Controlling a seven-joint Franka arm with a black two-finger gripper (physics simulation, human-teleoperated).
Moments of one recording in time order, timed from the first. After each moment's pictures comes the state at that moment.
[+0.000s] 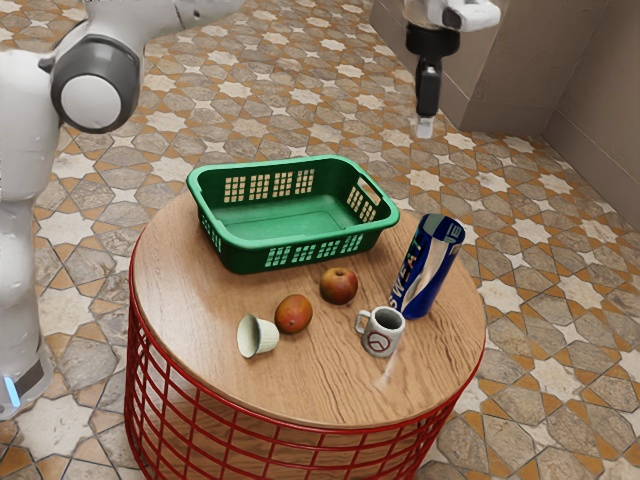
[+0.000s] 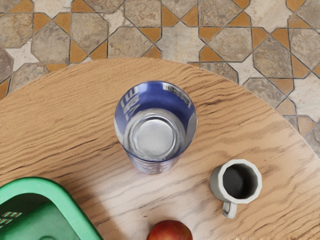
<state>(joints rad) 0.12 0.23 -0.24 -0.95 -0.04 1.39 0.28</state>
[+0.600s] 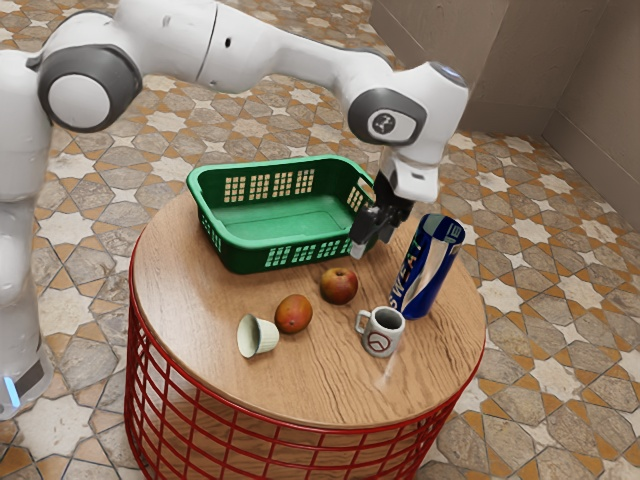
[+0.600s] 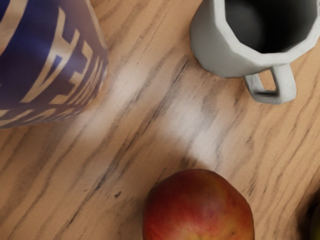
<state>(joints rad) 0.03 0.20 -0.14 -1.58 0.00 1.68 0.86</state>
